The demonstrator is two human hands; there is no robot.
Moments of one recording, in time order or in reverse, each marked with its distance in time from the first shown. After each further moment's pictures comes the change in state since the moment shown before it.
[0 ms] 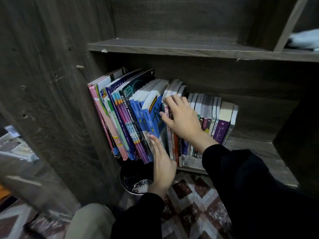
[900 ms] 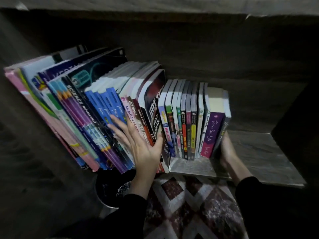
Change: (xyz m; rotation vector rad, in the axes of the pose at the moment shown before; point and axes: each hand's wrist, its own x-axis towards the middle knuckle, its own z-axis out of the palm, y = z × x) left_hand 0.072 -0.017 0.040 -0.022 0.506 0.218; right_hand -0.109 0.170 0.071 1.197 0.070 1.263
